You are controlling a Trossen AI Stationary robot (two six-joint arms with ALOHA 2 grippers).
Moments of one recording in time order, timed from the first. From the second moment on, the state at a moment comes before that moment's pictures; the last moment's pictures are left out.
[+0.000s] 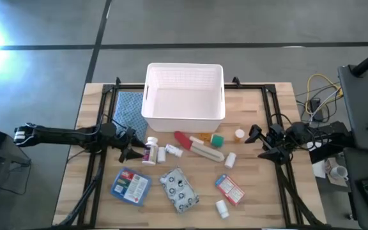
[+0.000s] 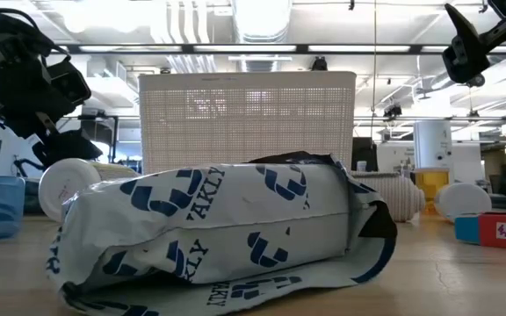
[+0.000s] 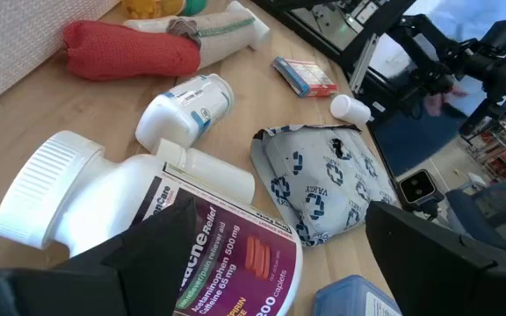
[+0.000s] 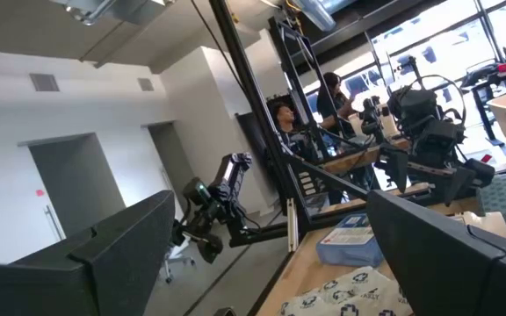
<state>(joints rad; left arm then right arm) 0.07 0.47 0.01 0.06 0.31 -0.53 0.19 0.03 0.01 0.35 -0.18 0.51</state>
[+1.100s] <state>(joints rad) 0.07 0.47 0.01 0.06 0.31 -0.53 0.19 0.03 0.01 0.35 0.07 1.24</state>
